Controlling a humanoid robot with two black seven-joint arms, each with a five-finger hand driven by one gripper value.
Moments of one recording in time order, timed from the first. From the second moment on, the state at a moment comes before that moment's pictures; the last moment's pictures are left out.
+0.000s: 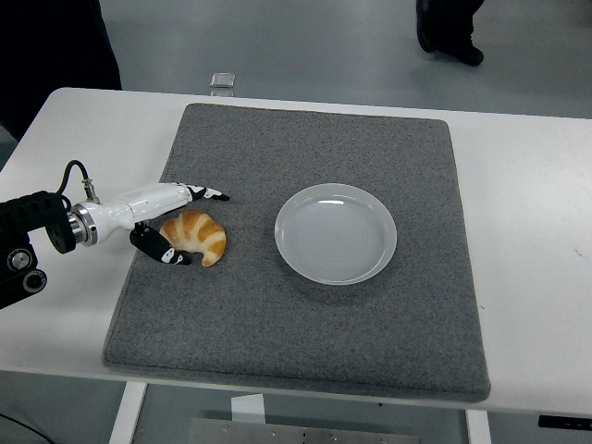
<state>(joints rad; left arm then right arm) -0.65 0.84 -0.42 -1.45 1.46 0.06 -0.15 0.03 0.00 -0.08 0.14 0.06 -0.08 -0.05</state>
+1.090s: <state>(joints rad) -0.65 0.84 -0.40 -1.44 1.52 0.06 -0.17 0.03 0.00 -0.08 0.14 0.06 -0.08 -0.05</state>
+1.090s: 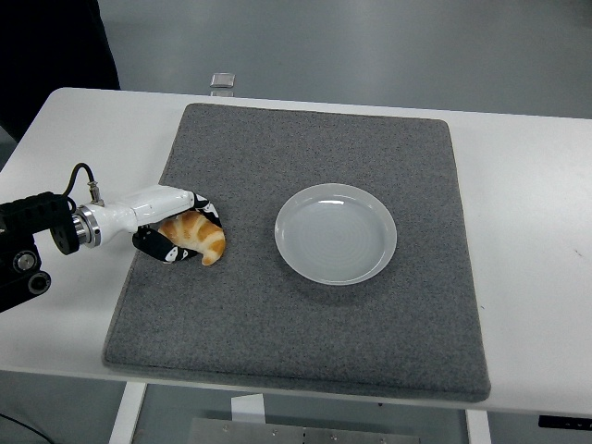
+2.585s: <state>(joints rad) -1.17 0.83 -0.48 -1.41 1.34 -0.27 -0.19 0.03 0.00 -0.08 0.14 0.06 -0.08 -0.05</state>
